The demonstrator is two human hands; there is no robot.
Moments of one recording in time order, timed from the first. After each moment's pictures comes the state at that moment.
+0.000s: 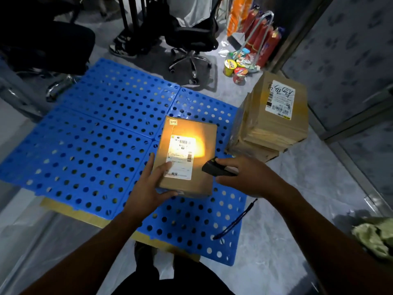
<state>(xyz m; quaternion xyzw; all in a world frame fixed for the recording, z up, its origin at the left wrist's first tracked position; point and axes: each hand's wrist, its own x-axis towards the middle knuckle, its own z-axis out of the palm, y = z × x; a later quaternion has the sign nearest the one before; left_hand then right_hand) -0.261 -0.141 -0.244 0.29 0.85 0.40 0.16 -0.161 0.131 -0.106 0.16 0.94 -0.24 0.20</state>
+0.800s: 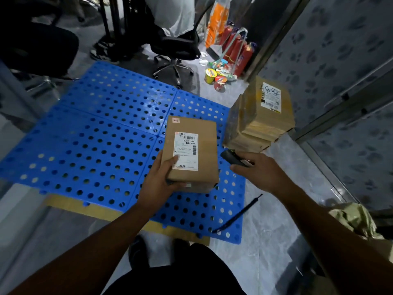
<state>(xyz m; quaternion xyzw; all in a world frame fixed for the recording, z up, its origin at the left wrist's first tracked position) -0.260 -0.167 -0.259 0.30 0.80 0.50 0.14 -0.119 0.075 -0.086 0.32 0.90 -0.29 0.08</state>
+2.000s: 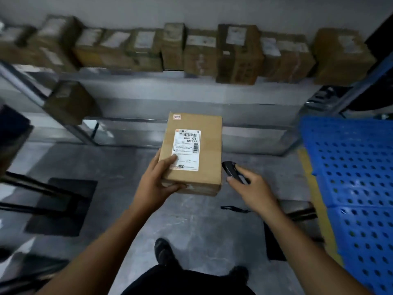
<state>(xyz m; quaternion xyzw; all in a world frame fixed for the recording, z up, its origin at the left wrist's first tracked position) 0.166 -0.643 -0.209 -0.23 0.86 0.41 -0.22 -0.039 -0.423 -0.195 -0.20 0.84 -0.42 0.29</state>
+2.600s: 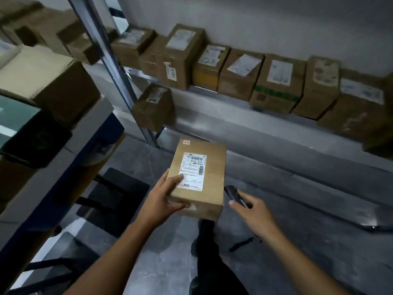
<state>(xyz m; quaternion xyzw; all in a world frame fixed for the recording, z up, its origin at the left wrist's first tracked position) 0.317 -0.970 -0.274 -0.39 0.80 0.42 -0.20 0.056 -0.811 -0.265 -0.30 0.78 -0.34 0.43</state>
